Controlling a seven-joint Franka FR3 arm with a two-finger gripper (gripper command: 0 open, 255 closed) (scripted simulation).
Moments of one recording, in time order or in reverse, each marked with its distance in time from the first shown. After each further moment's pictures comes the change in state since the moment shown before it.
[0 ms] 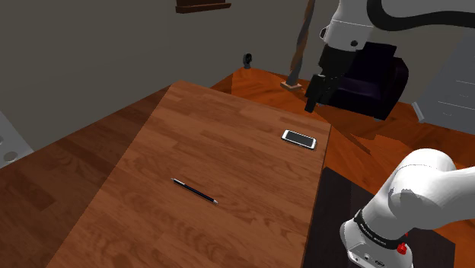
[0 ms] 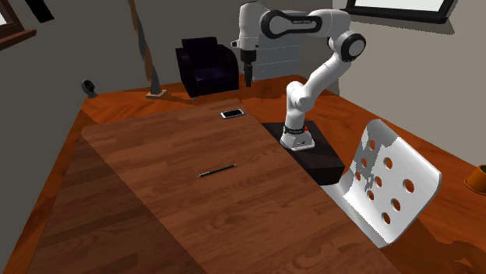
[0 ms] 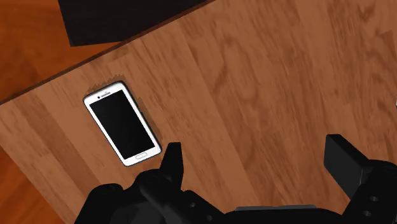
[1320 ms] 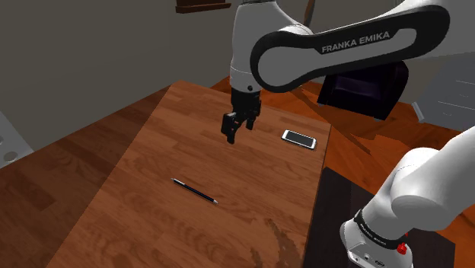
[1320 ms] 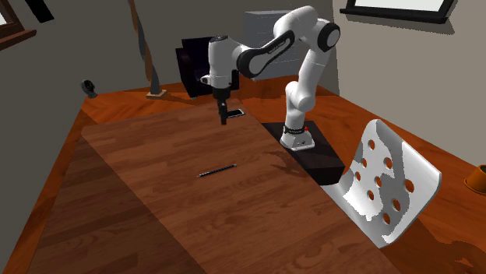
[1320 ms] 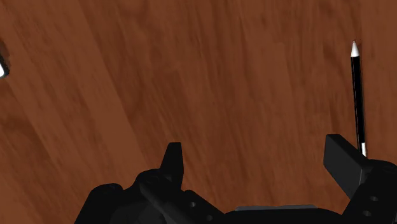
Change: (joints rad) arm 0.070 0.551 0.305 0.185 -0.008 0.388 0.196
